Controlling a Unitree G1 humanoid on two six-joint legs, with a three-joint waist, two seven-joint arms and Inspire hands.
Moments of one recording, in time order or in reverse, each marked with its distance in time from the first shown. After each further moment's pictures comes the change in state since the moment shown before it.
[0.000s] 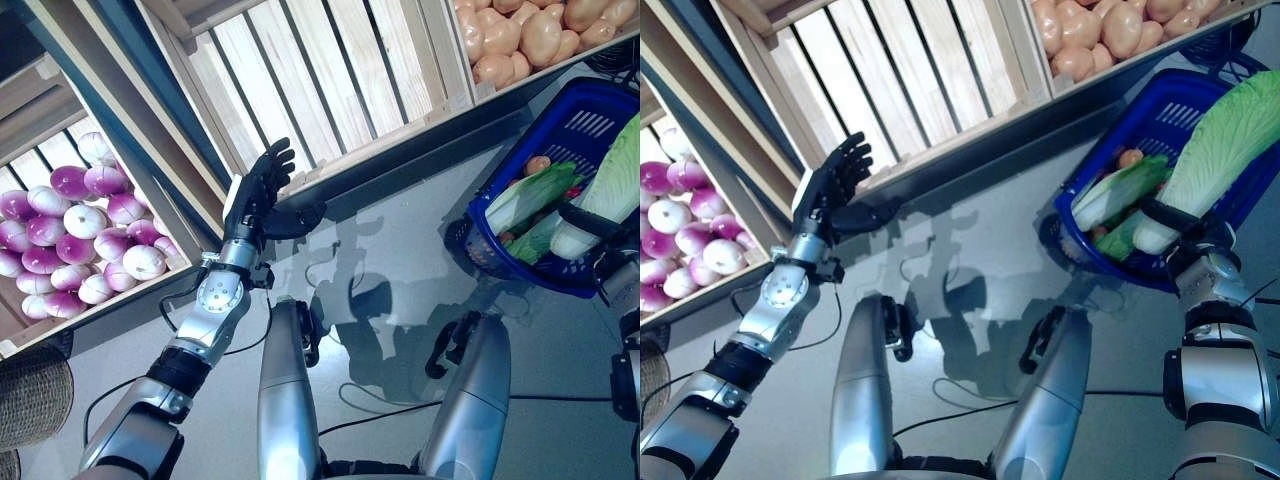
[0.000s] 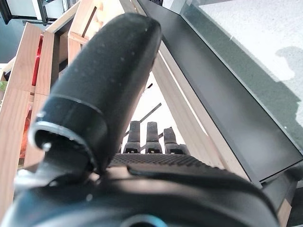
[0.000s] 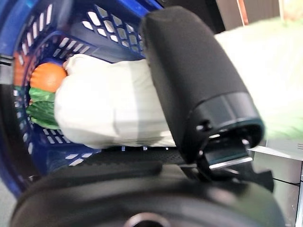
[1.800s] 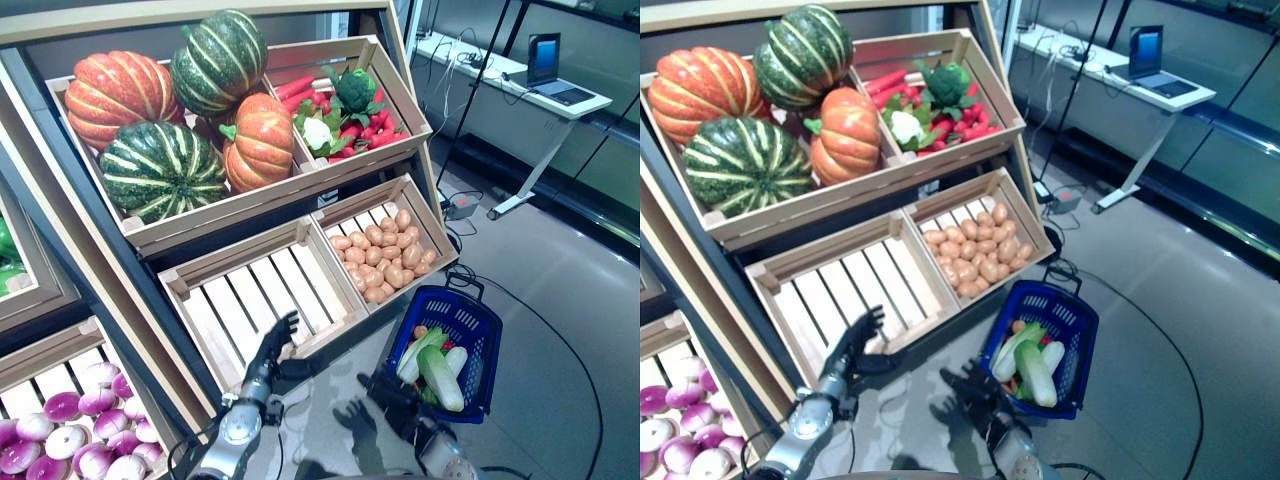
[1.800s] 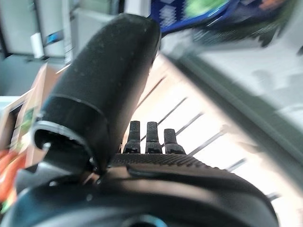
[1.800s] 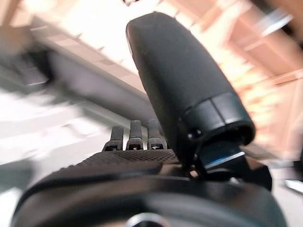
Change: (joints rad) left arm 0.529 -0.281 -0.041 0.384 0.345 -0.029 -0.046; right arm 0.946 0.722 0.313 -0.507 0.124 0.134 -0.047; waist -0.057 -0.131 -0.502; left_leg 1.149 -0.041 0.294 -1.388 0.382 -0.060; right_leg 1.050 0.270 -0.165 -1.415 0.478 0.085
